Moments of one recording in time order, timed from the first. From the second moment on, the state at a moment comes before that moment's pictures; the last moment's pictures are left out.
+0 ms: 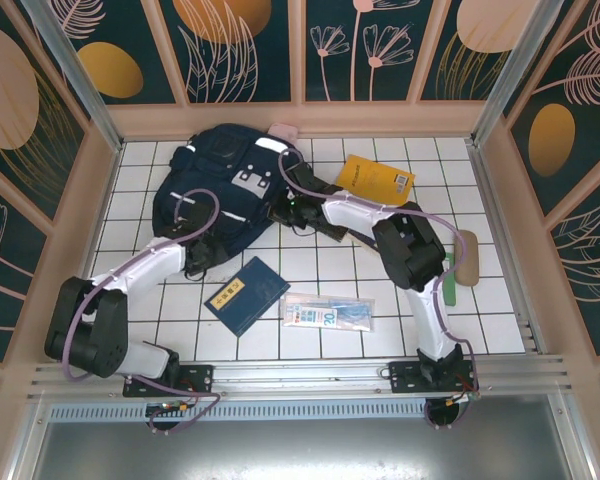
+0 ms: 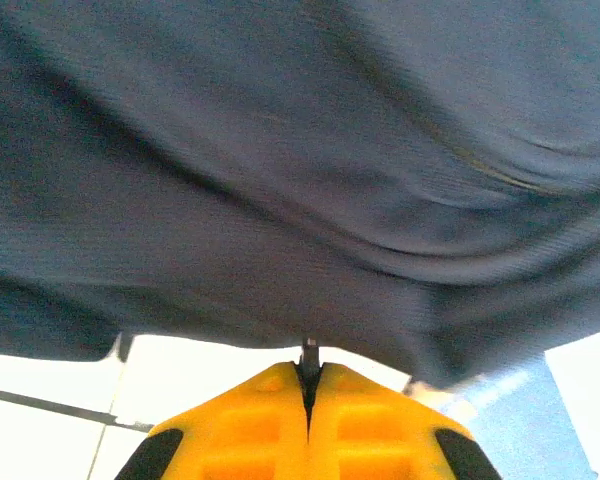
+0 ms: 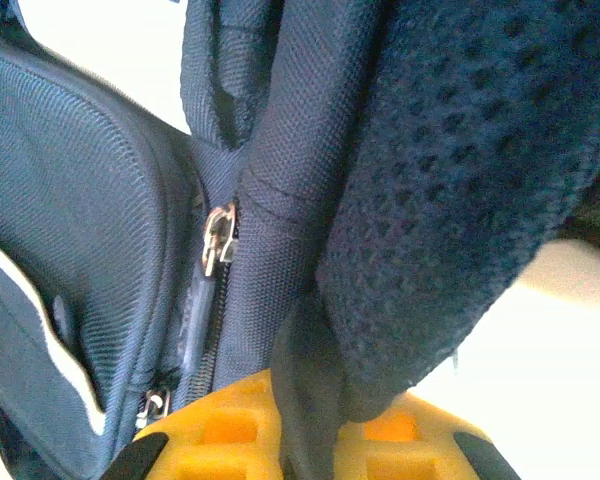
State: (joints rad) left arm -0.30 1.42 0.82 -0.60 -0.15 -0.75; right arm 0.66 2.16 1.59 -0.30 -0.28 0.93
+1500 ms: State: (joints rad) left arm -0.47 1.40 0.83 -0.39 0.18 -0.70; right arm 0.64 1.91 1.38 -0.36 -0.29 1.04
